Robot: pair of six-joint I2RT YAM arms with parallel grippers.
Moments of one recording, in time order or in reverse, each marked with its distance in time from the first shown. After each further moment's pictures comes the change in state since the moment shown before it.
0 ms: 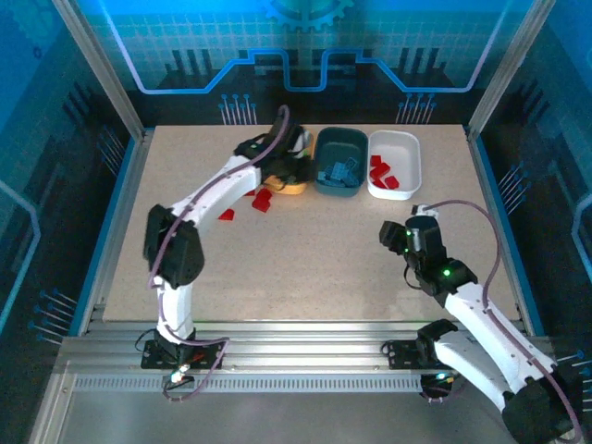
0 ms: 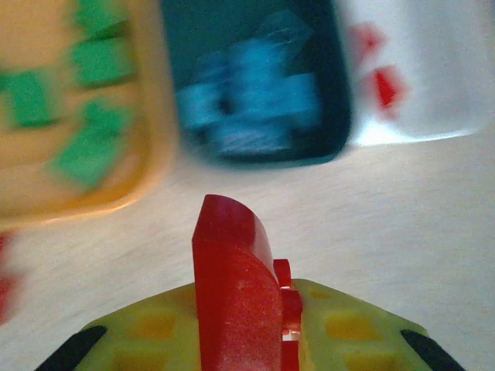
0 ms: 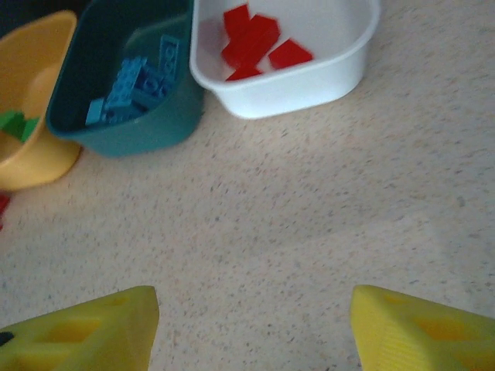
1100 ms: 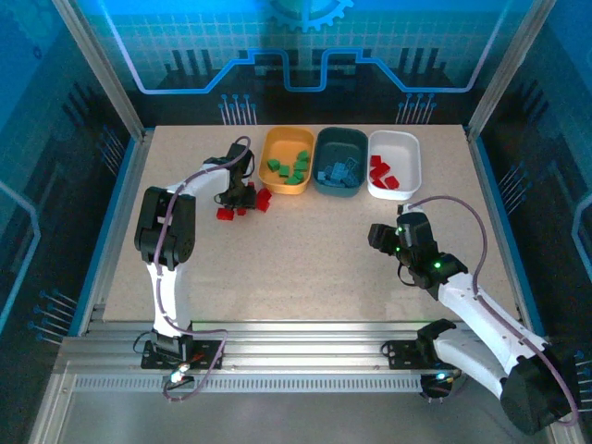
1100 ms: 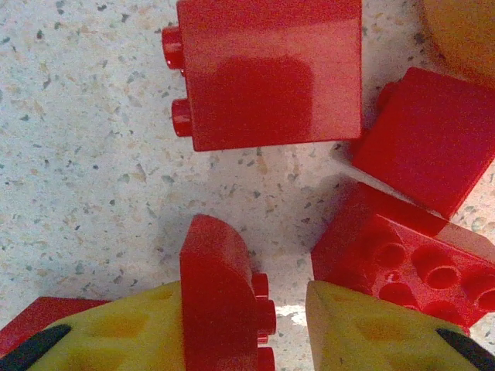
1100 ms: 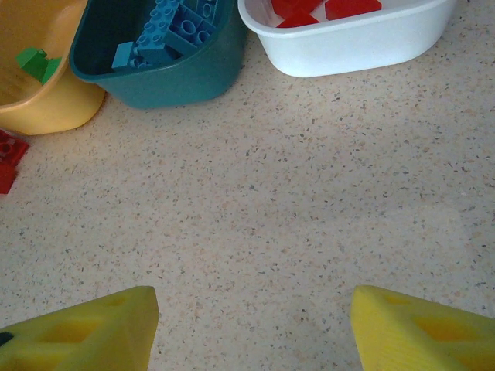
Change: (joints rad) left arm 0.327 0.055 -0.398 -0.023 -0.221 0.193; right arm 0.031 0.123 0.001 0.065 -0.114 -0.058
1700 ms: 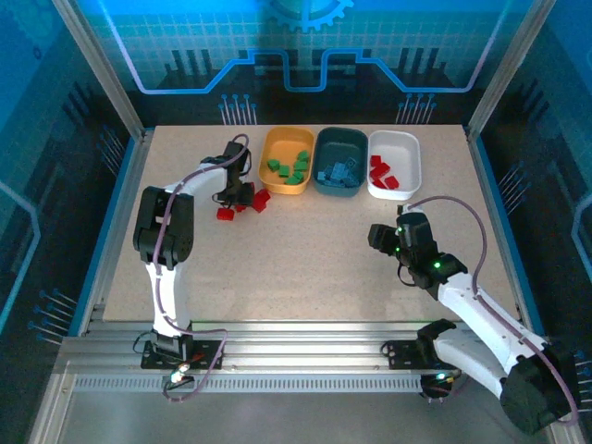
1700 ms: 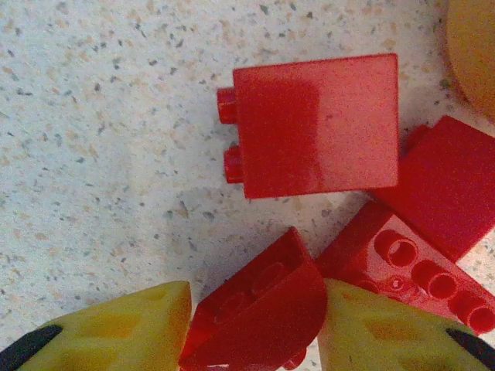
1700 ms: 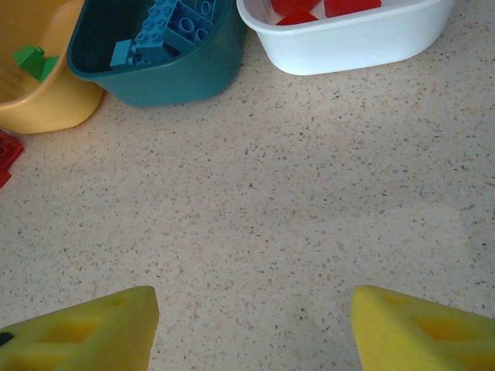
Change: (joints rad) left arm 0.018 0.000 0.000 0.039 -0.029 0.035; right arm 0.000 0.002 -0.001 0.000 0.000 0.000
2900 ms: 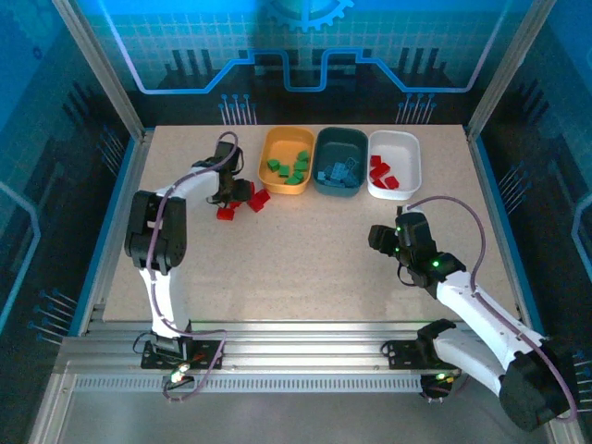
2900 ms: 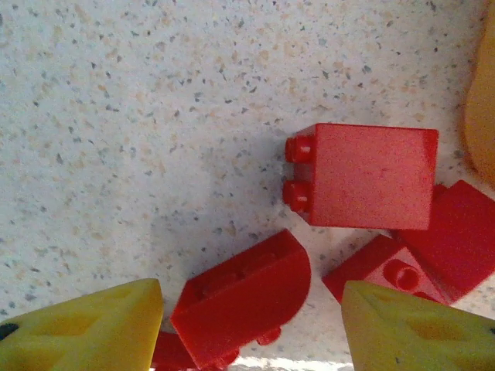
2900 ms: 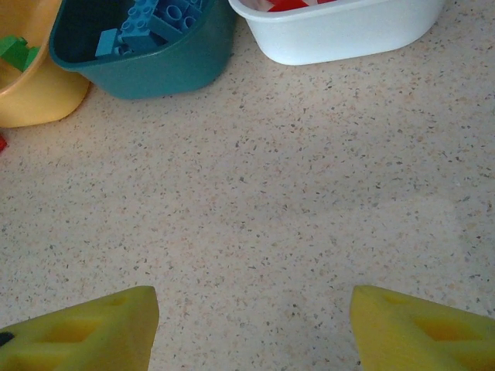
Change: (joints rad) left arm 0.035 -0.066 -0.080 0.125 -0.033 -0.077; right arm -0.004 0.021 -0.004 -0.001 0.004 0.000
